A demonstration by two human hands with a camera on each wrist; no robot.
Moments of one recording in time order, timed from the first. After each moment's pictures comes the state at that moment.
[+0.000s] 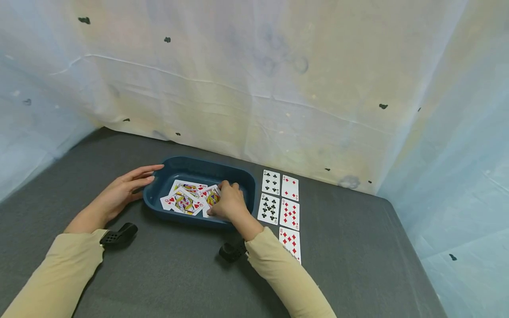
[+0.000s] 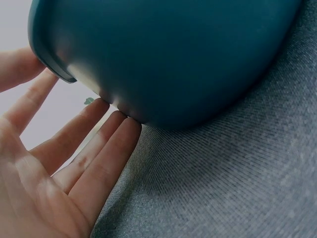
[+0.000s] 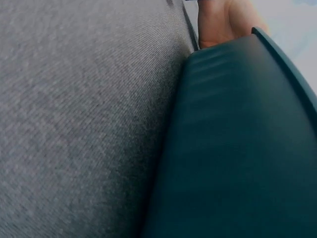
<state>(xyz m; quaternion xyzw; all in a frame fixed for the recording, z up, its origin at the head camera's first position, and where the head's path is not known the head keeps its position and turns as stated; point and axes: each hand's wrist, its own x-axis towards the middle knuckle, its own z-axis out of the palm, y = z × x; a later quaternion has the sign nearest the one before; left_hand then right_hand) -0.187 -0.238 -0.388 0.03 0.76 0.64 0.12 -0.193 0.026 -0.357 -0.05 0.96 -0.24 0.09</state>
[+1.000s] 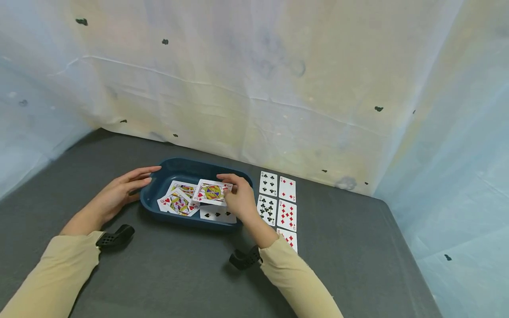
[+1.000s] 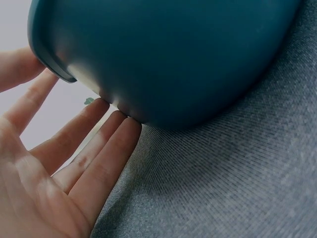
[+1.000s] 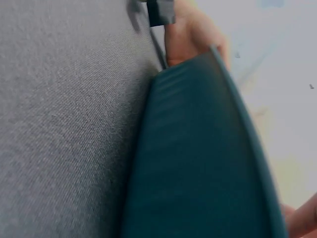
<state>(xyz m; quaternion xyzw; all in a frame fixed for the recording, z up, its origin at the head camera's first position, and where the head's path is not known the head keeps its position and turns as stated) -0.186 -0.241 -0.389 0.04 0.76 0.64 0.12 -0.184 0.056 -0.344 -0.10 0.87 -0.49 -0.01</state>
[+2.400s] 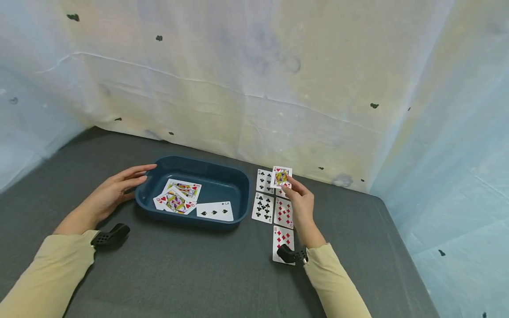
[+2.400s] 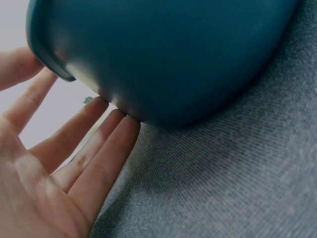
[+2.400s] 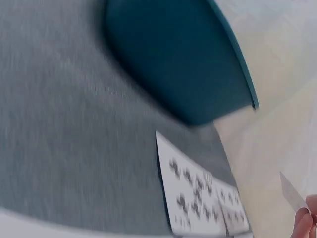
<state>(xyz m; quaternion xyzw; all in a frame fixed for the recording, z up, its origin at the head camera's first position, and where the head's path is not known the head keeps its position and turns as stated) -0.186 -0.242 -0.389 0.05 0.76 0.63 0.12 -0.202 0.194 -0.368 0.12 0.72 -0.67 -0.12</state>
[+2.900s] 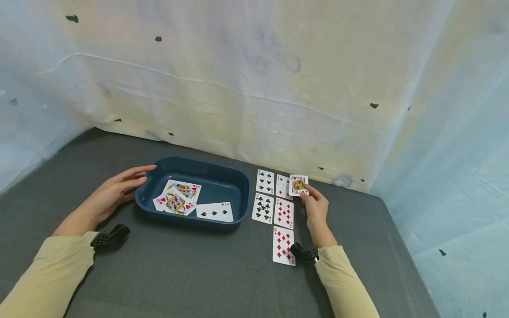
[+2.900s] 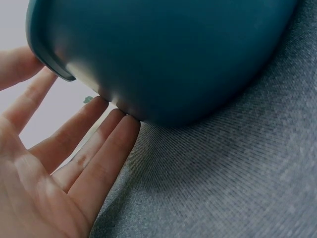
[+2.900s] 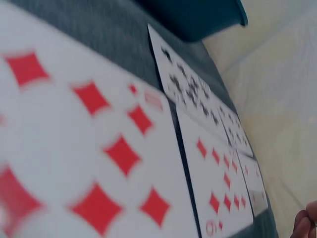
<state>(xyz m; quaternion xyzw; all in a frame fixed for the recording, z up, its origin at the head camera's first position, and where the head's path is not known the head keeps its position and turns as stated) -0.188 -0.243 -0.390 0.05 0.76 0.64 0.12 -0.212 0.241 -0.387 0.20 0.75 -0.62 -0.13</state>
